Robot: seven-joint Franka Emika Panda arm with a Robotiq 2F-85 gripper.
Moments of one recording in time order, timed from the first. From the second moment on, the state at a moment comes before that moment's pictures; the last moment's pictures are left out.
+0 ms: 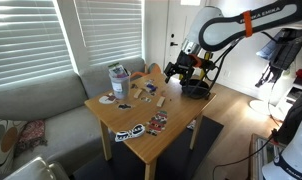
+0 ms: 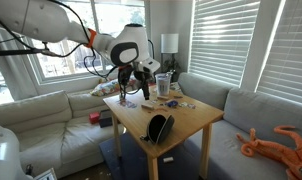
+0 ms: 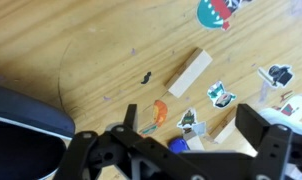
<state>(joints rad) -0.03 -0.18 0.02 -2.19 0.19 2.30 0.54</state>
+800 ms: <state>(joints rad) -0.01 -0.05 0.05 -2.12 0.01 2.31 0.96</state>
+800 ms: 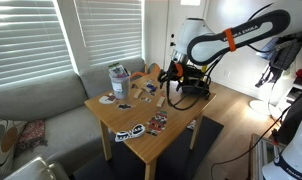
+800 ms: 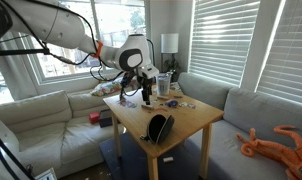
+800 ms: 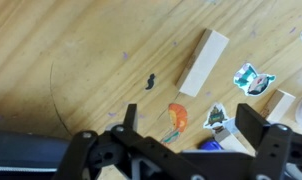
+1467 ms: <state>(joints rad) 0.01 0.12 0.05 -1.97 0.08 2.19 1.14</state>
